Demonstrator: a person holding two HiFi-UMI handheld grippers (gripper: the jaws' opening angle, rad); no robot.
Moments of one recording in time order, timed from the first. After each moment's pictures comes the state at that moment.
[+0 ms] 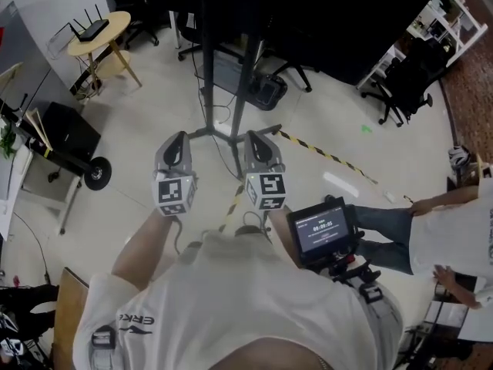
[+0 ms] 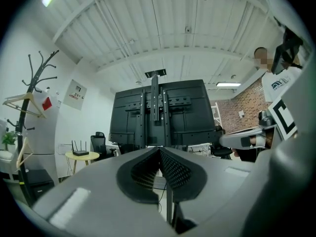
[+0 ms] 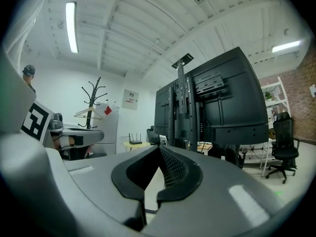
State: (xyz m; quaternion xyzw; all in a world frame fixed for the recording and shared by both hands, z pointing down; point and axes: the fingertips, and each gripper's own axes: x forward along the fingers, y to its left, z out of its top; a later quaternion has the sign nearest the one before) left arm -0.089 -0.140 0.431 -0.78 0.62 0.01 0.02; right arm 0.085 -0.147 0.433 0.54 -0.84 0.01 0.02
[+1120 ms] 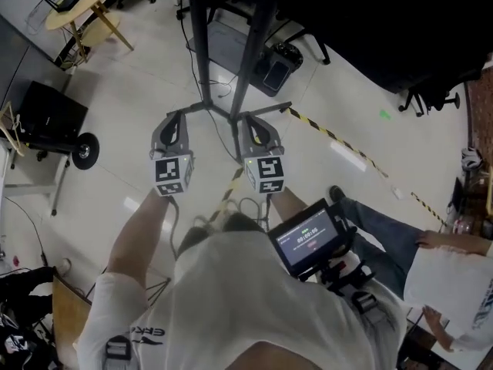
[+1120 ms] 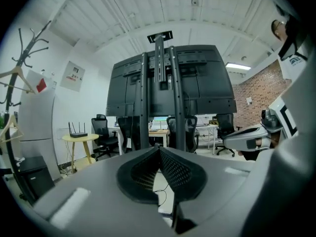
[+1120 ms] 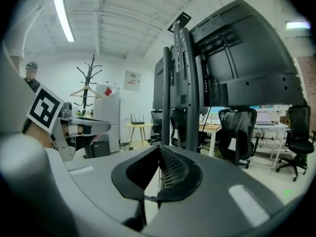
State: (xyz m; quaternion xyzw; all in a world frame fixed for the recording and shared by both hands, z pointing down) left arm -0.064 -0.304 0.582 -0.76 0.64 -0.07 -0.05; right arm 0.107 -0.307 0.596 0.49 -0.86 0.06 0.11
